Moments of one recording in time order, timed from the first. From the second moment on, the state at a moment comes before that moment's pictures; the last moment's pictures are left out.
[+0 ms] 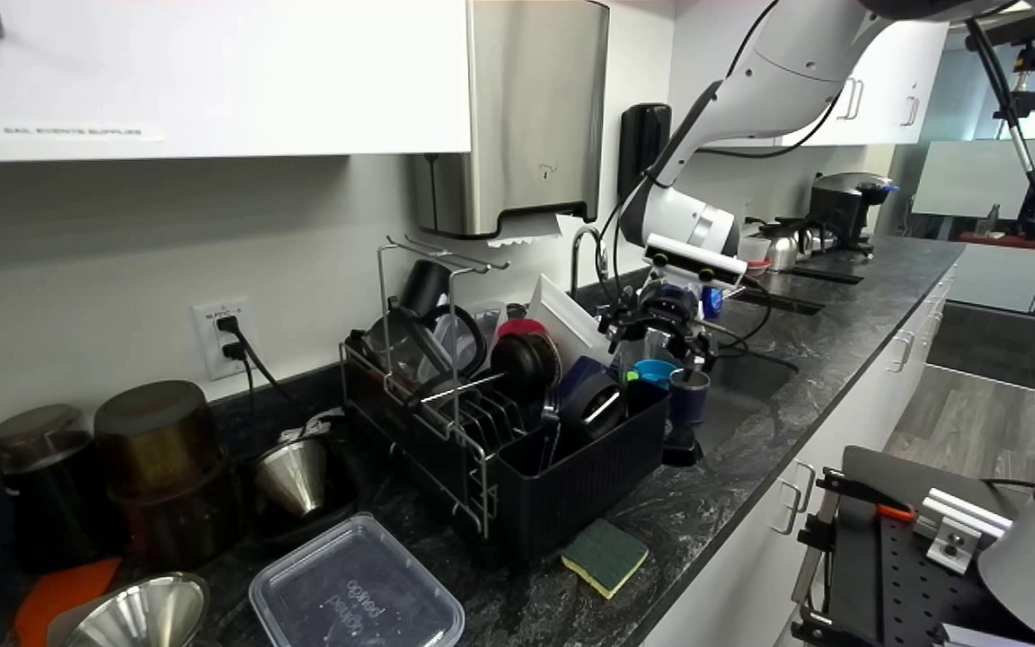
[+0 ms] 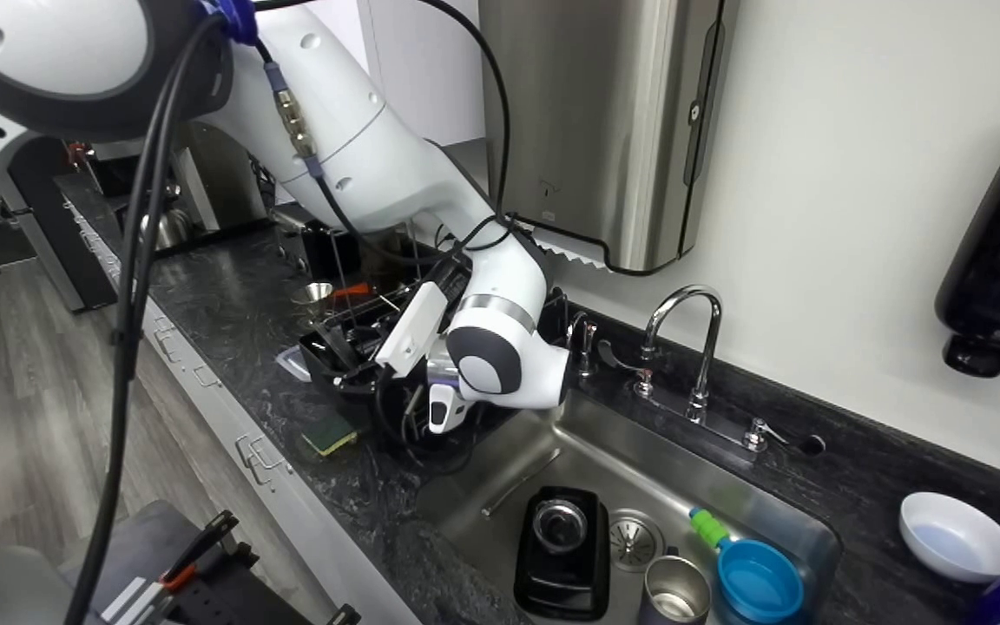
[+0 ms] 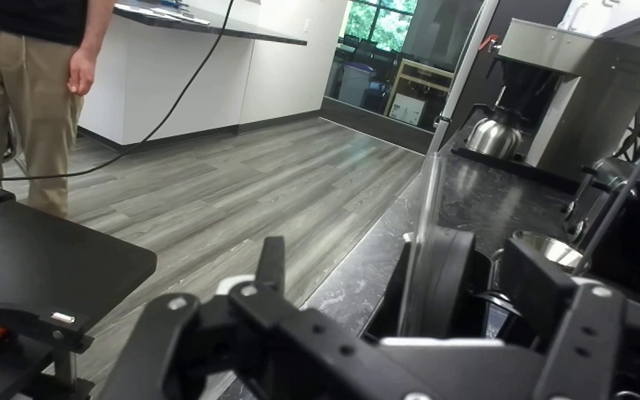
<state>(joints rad) -0.20 0.50 -0.24 -2.15 1.00 1.30 0.09</state>
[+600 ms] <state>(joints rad) -0.23 0.46 -0.28 -2.15 1.00 1.29 0.09</state>
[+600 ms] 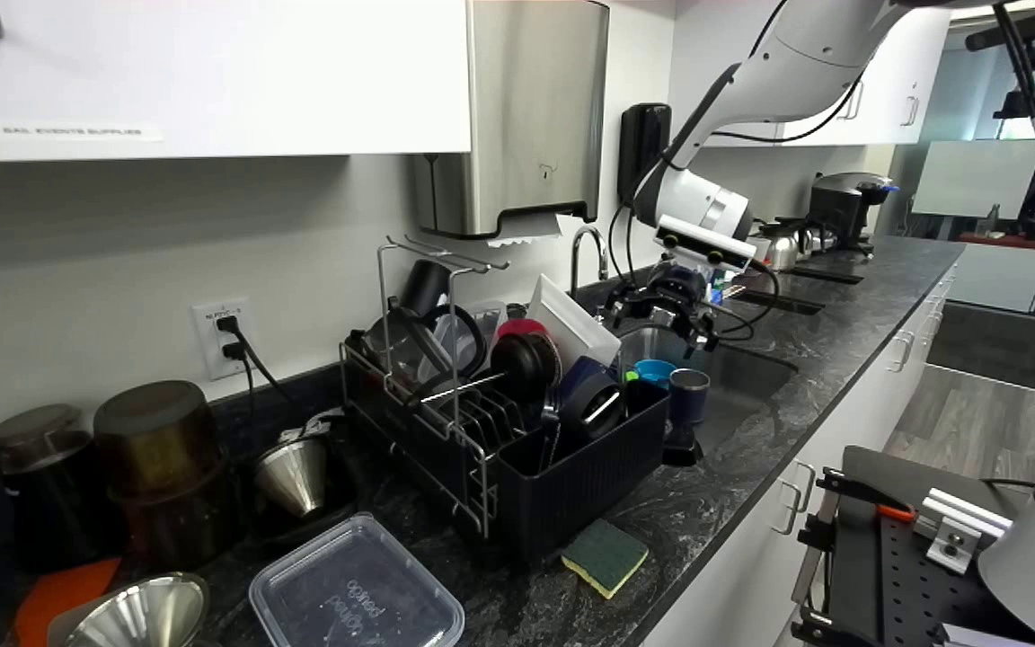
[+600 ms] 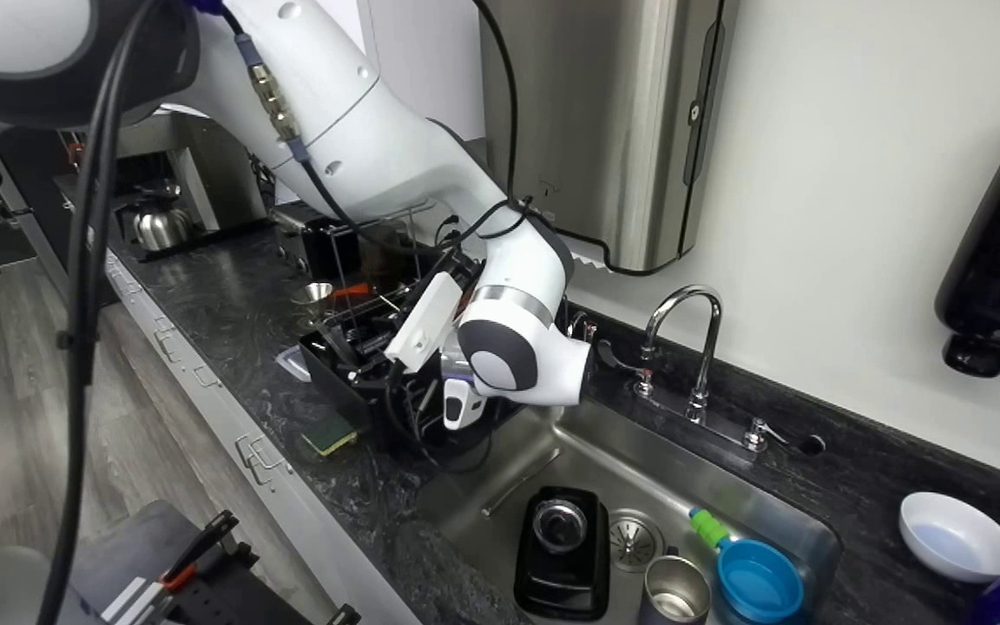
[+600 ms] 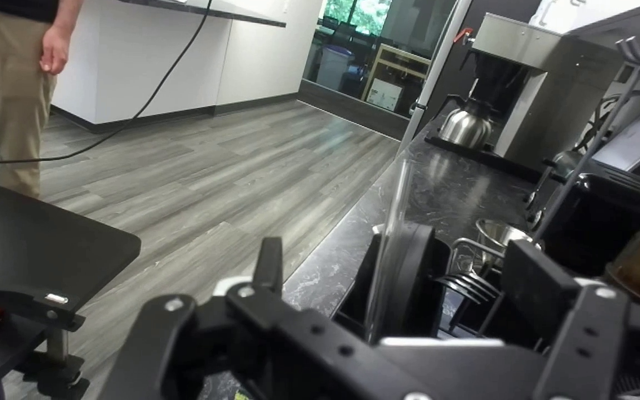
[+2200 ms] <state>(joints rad) -0.24 -0.01 -0.31 -2.46 0.56 1.80 -0.49</state>
